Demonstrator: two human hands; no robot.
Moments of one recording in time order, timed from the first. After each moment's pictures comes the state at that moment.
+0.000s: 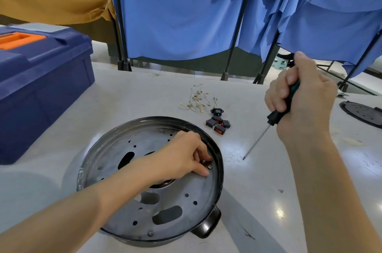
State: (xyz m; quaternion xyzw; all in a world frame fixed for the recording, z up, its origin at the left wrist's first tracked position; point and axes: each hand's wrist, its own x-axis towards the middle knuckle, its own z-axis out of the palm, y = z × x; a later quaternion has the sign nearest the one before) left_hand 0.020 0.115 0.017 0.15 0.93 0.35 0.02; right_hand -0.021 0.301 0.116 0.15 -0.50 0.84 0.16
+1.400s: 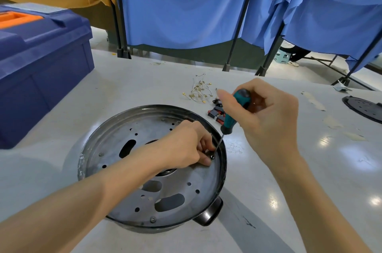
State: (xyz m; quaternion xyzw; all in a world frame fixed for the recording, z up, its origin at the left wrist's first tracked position) left_hand 0.021 0.117 0.020 0.12 0.93 0.35 0.05; right_hand 0.012 0.272 0.076 0.30 -0.78 0.47 0.29
